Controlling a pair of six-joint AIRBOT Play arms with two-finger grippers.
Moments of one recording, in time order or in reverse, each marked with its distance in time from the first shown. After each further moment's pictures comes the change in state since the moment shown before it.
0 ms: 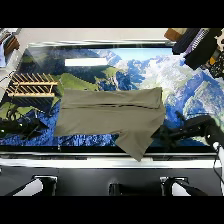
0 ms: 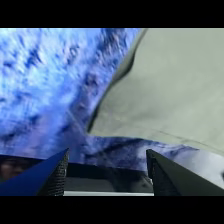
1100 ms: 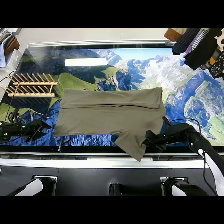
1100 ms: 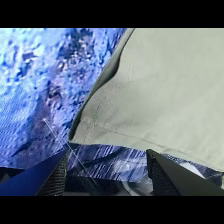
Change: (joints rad) left arm 0.006 0.023 -0.063 -0.084 0.068 0.016; right arm 0.227 0.013 -0.123 0.035 0.298 0.091
